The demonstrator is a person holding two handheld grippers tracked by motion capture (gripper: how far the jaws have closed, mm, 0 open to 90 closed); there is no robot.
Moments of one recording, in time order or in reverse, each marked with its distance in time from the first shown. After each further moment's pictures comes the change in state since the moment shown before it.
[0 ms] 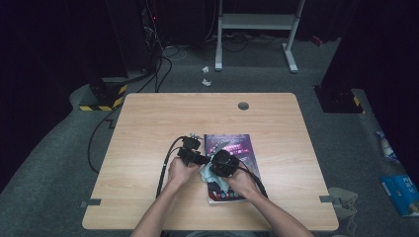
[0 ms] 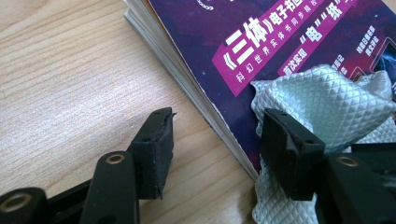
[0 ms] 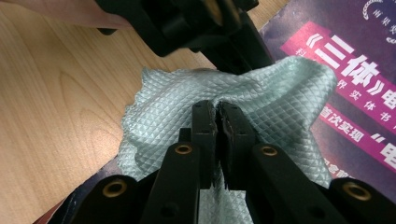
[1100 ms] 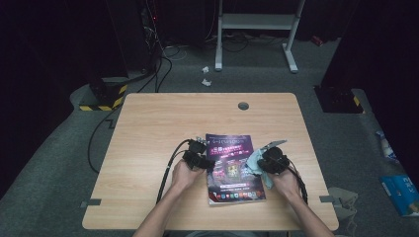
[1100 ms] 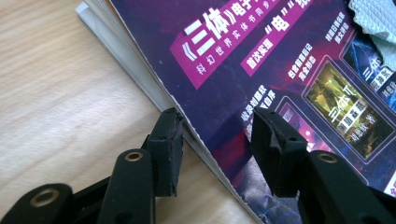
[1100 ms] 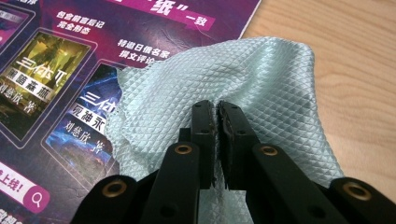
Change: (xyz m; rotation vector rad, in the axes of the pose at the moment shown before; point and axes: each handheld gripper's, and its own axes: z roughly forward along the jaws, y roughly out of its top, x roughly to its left) left arm -0.026 -0.004 0.004 0.015 -0.034 0.064; right arm -0.091 -0.104 -0.058 -0.008 -0.209 0.294
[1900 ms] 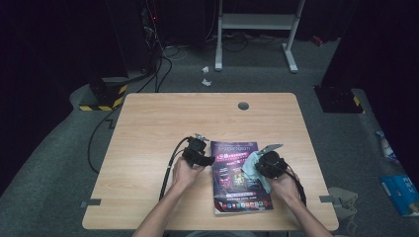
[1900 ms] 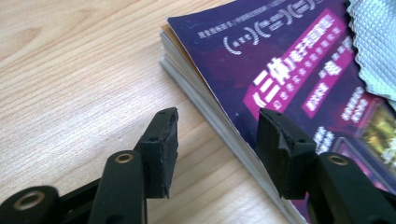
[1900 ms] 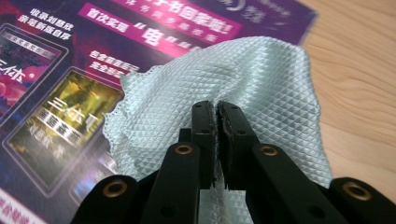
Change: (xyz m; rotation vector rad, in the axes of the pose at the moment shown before) left arm 0.004 0.007 -0.007 -0.032 0.077 -0.007; right arm 0.022 0.000 -0.008 -0.003 0.000 -0.076
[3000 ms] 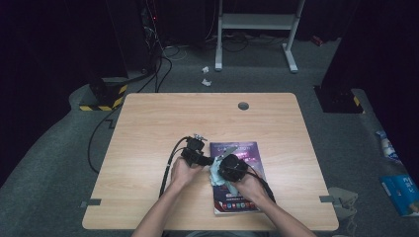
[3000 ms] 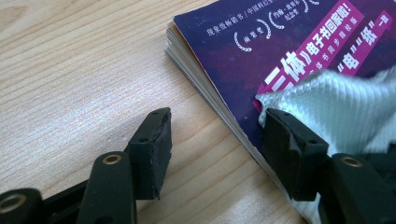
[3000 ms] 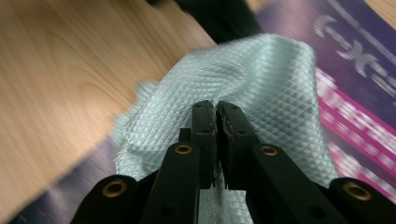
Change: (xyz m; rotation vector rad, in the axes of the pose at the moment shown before) left arm 0.011 -0.002 0.010 0.013 -0.041 -0.011; right arm 0.095 0.057 0.030 0.002 0.164 -0.220
